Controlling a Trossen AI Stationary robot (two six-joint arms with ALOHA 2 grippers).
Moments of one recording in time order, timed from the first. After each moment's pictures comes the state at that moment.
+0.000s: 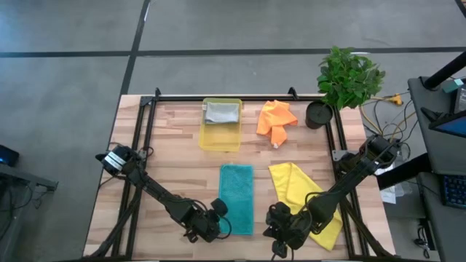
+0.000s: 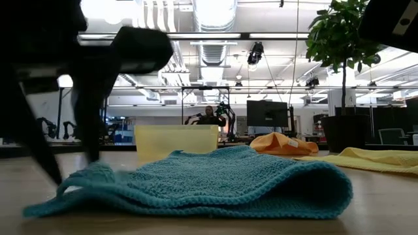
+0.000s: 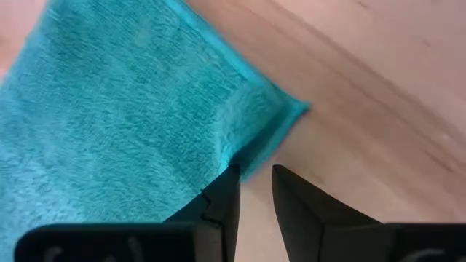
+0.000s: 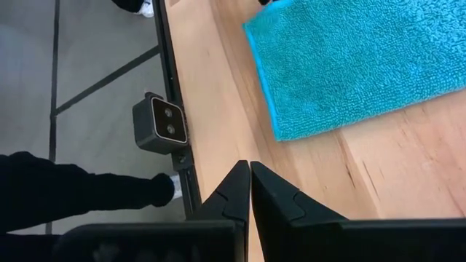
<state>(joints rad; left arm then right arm) -0.63 1.90 1.19 -0.37 -0.18 0.30 0.76 1.74 1.14 -0.25 0.29 1.04</state>
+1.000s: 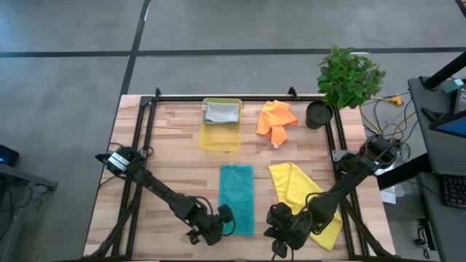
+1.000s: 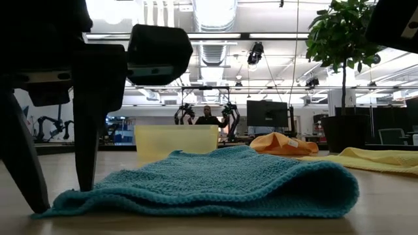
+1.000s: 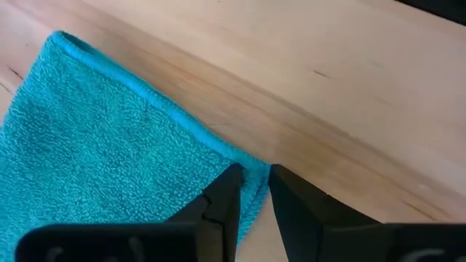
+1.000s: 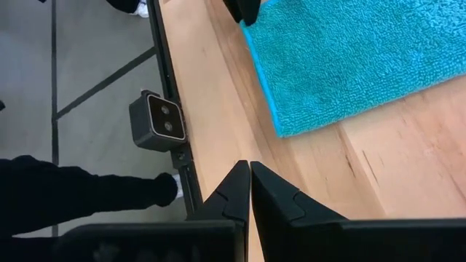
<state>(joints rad) -0.59 1.95 1.18 -0.22 0.00 0.45 0.76 1.74 1.13 -0.26 0.29 1.08</state>
